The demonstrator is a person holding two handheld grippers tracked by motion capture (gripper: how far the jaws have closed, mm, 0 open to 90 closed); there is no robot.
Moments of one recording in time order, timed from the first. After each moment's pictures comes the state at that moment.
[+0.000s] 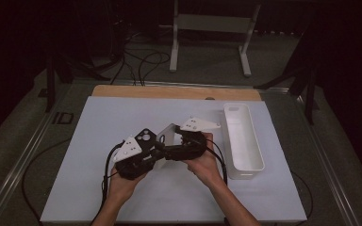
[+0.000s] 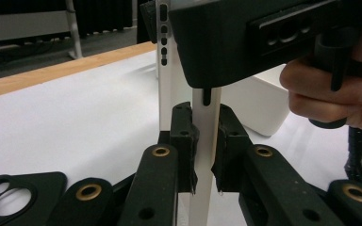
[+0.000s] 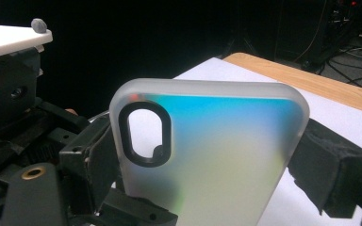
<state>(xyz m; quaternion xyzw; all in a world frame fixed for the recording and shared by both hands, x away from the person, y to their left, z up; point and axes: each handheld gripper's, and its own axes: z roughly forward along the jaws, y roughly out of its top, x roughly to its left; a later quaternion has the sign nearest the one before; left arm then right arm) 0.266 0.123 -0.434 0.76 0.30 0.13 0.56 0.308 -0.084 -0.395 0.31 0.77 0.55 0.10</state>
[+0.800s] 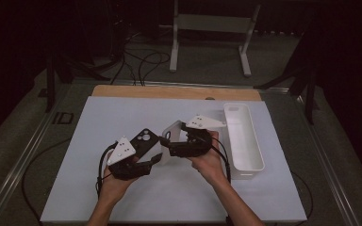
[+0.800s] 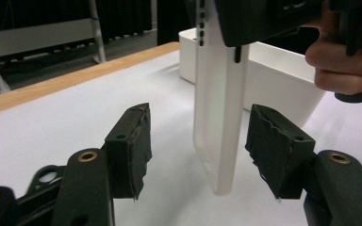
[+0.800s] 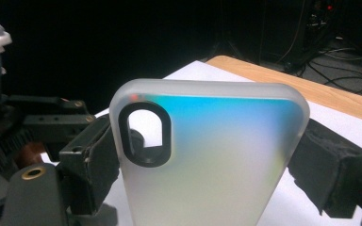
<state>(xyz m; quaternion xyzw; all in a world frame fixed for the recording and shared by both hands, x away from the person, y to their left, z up) 0.263 0.141 -0.433 0.76 0.31 0.18 0.54 0.312 -0.097 -0.392 0.33 0.76 0.55 0.13</state>
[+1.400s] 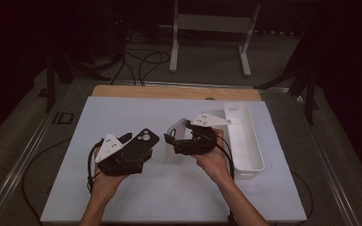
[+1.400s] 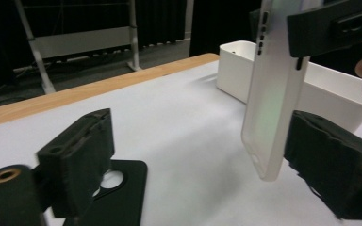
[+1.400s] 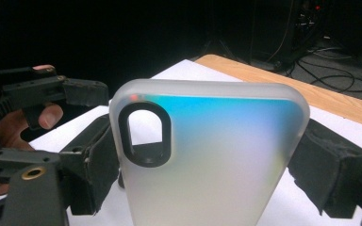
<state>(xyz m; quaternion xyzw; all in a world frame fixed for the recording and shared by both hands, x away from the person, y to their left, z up) 0.265 0.163 -0.426 0.73 0.36 0.22 0.54 0.317 -0.108 -0.389 0.33 0.76 0.54 0.14</state>
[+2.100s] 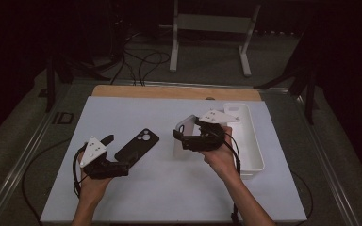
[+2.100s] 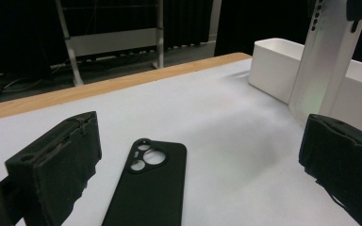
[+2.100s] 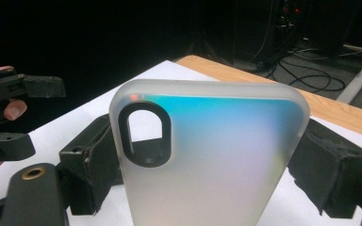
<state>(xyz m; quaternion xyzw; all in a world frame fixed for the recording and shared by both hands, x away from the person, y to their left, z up) 0.258 0.198 -0.440 0.71 0.39 0.25 0.53 0.322 -0.126 -0.384 0.35 0.75 0.53 0.16</state>
